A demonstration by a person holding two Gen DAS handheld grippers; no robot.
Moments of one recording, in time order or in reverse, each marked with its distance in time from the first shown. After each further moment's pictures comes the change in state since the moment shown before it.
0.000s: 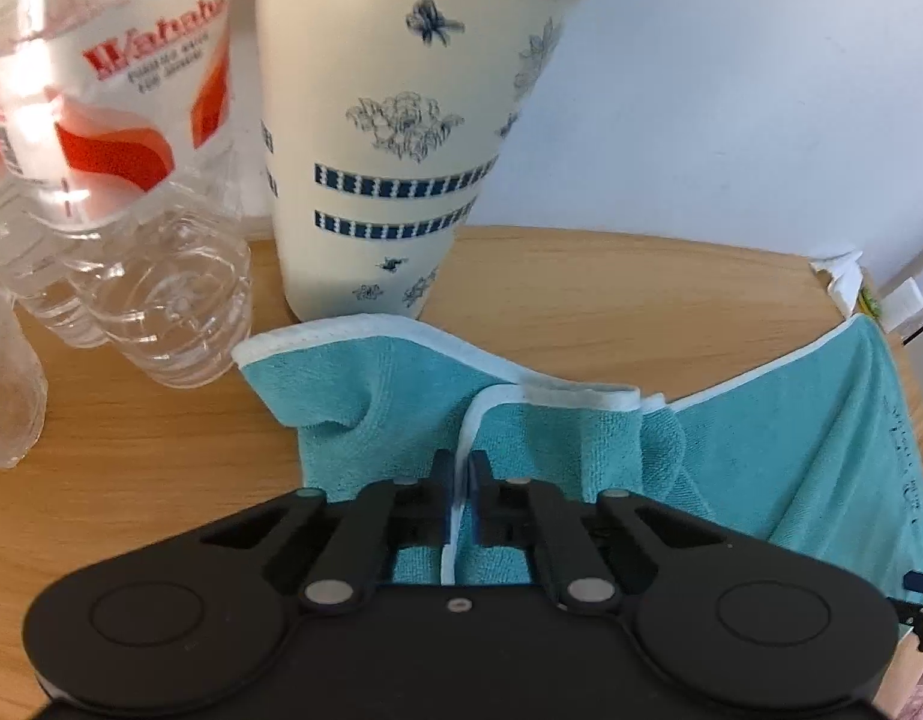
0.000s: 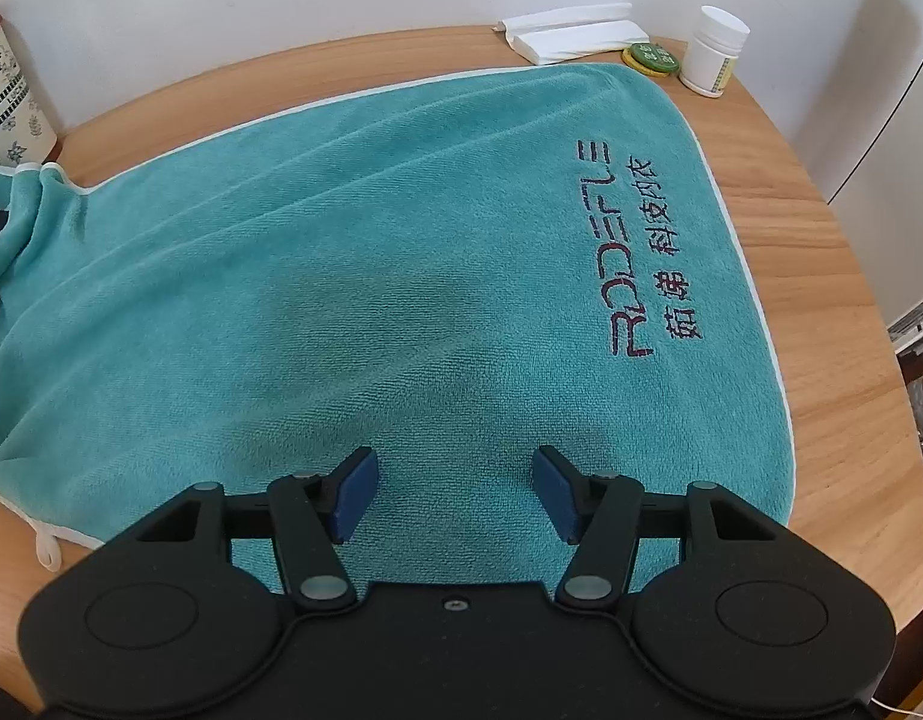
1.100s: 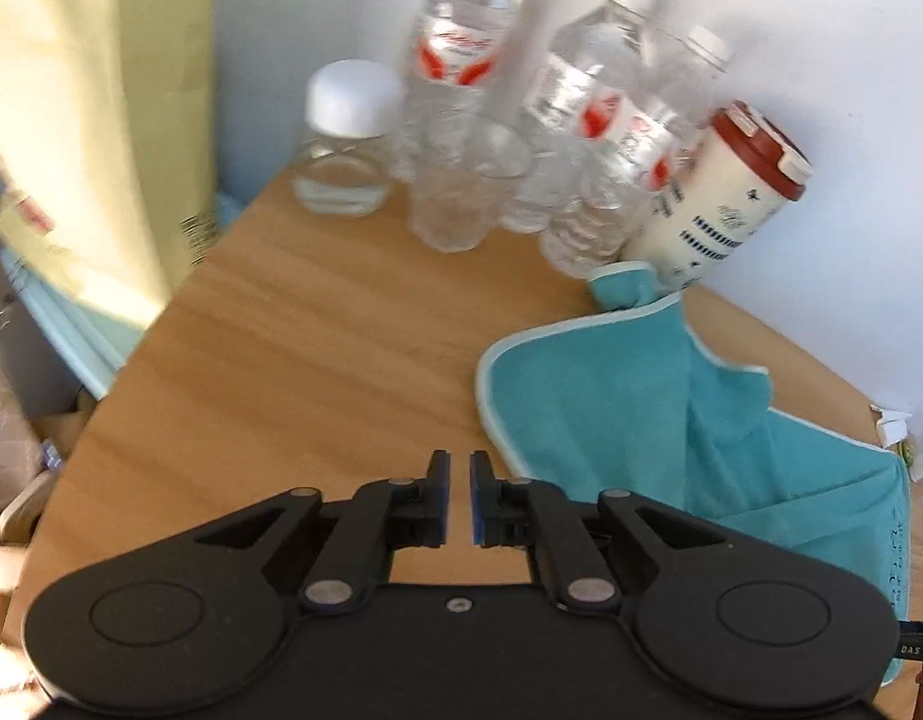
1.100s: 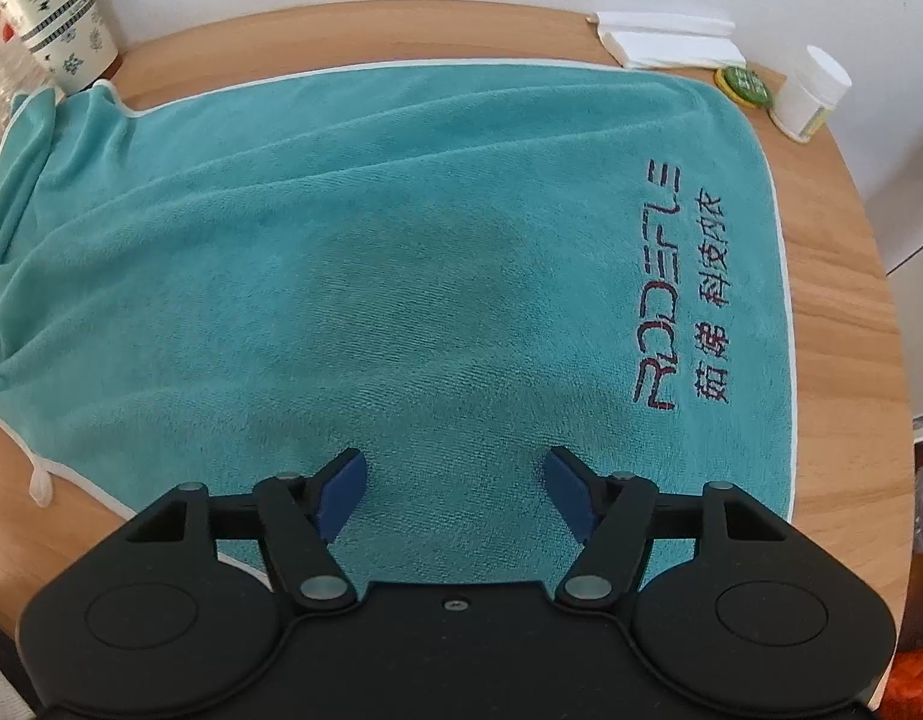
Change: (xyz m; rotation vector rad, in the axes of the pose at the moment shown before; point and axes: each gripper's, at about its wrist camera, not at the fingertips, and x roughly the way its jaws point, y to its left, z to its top) left arm -0.161 0.095 -0.127 -0.388 -0.152 0.229; right arm 0.007 -0.005 0.022 -0.207 0.095 0.069
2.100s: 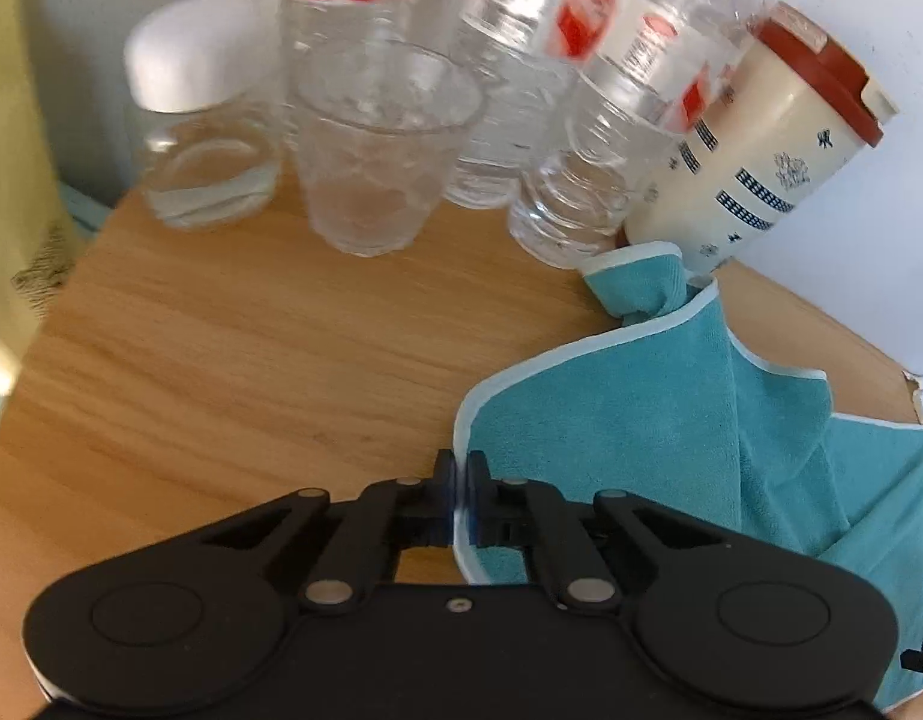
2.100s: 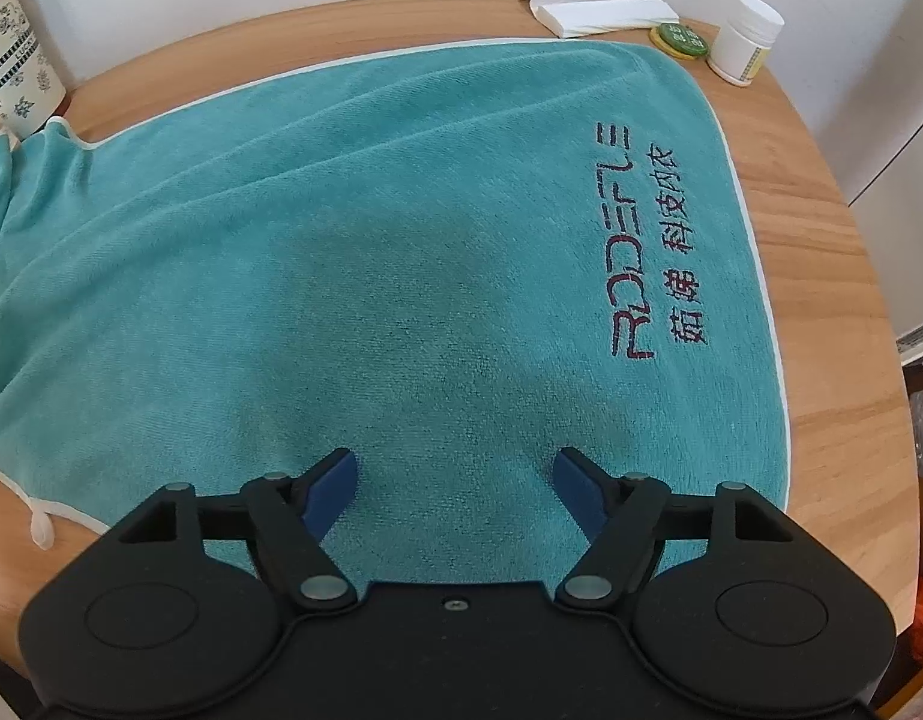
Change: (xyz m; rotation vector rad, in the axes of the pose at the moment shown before) left arm 0.081 -0.008 0.020 0.067 0.090 -0.039; right arm 0.000 0.000 -0.012 0.144 -0.007 -0.048
